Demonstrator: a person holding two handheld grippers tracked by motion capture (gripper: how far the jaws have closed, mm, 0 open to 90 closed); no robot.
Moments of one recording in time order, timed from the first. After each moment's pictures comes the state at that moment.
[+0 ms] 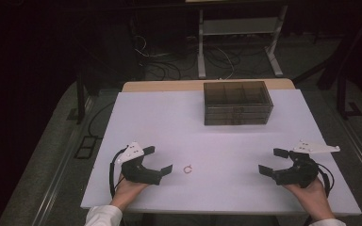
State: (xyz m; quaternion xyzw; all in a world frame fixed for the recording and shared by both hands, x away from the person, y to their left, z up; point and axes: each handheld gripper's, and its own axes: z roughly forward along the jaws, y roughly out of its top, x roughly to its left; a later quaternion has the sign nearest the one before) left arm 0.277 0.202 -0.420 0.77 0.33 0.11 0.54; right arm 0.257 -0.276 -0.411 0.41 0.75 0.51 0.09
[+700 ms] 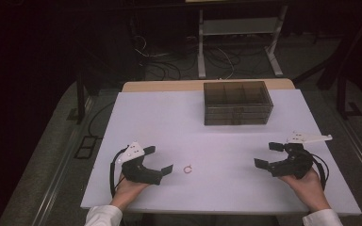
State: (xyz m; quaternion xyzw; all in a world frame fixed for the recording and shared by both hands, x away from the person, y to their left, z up) left arm 0.277 0.202 -0.420 0.77 0.33 0.12 0.54; right arm 0.277 -0.267 -0.400 0.41 0.77 0.49 0.07
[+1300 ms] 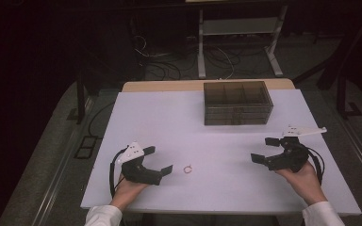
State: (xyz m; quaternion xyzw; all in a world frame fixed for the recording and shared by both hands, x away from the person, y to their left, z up) left arm 0.277 0.202 -0.420 0.77 0.33 0.12 0.54; right arm 0.292 -0.260 -0.392 0.40 0.77 0.49 0.06
